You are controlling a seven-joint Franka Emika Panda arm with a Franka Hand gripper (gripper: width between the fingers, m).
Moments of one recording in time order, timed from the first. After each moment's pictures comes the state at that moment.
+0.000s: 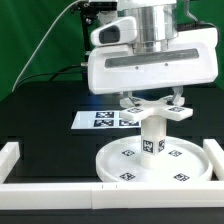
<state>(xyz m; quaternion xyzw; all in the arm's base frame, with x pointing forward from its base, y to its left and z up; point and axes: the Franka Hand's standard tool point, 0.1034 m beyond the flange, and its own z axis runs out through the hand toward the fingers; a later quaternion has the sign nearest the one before) 0.564 0.039 0.097 -0.99 0.12 -0.02 0.06</state>
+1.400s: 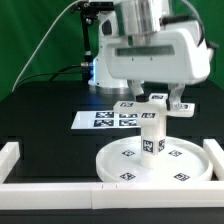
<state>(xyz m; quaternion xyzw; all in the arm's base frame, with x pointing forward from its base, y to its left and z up) 0.568 0.042 0.118 -0.89 0.45 -0.01 0.08</state>
